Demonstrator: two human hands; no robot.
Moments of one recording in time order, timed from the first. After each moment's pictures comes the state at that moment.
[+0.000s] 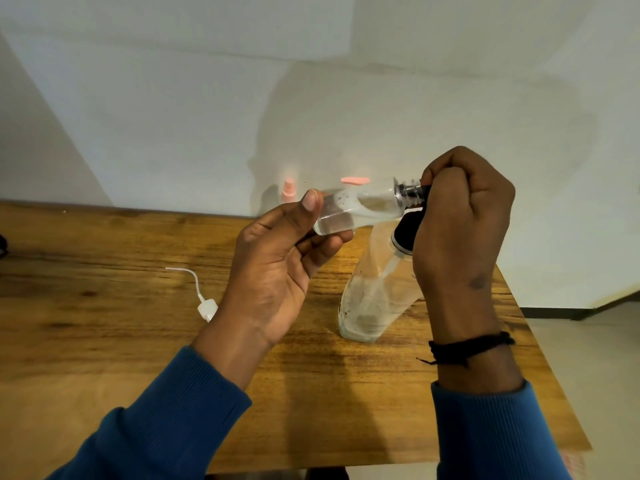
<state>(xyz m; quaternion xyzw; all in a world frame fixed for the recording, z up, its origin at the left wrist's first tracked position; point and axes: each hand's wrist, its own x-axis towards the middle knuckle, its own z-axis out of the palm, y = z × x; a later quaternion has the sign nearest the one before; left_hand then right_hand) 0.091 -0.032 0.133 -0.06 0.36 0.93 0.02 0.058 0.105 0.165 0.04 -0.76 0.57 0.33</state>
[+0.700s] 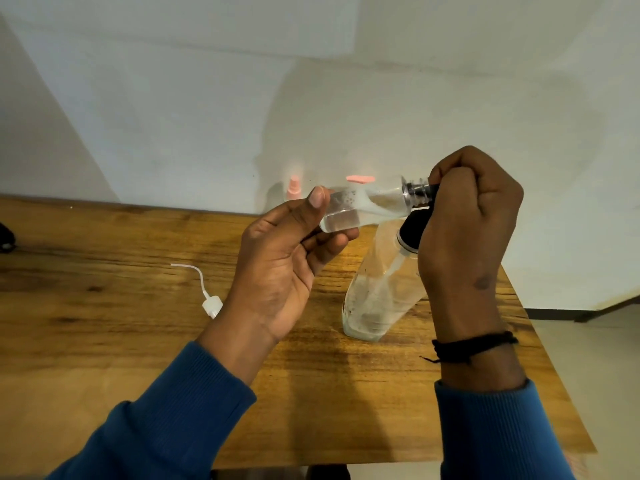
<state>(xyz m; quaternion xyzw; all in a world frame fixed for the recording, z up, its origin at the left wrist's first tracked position) 0.091 -0.033 0.134 -0.07 0.37 0.93 0.02 0.060 0.103 0.166 0.03 -0.74 0.59 0.32</state>
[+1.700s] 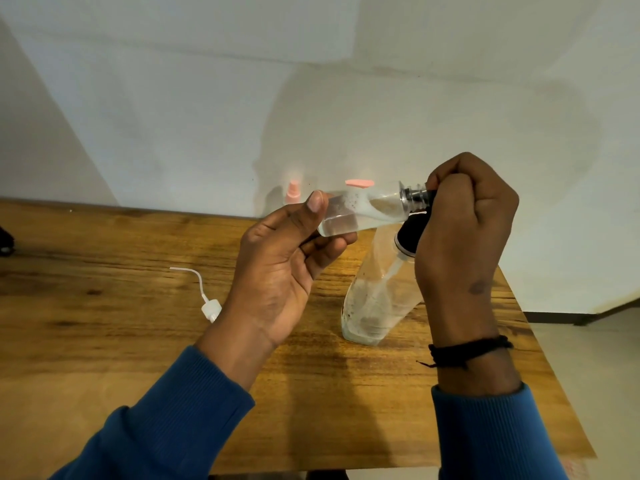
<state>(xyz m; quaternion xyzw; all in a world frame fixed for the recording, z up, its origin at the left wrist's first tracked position) 0.092 -0.033 0.135 -0.07 0.36 0.93 0.02 0.061 0.101 0.166 0.03 -0.73 0.60 0.32</state>
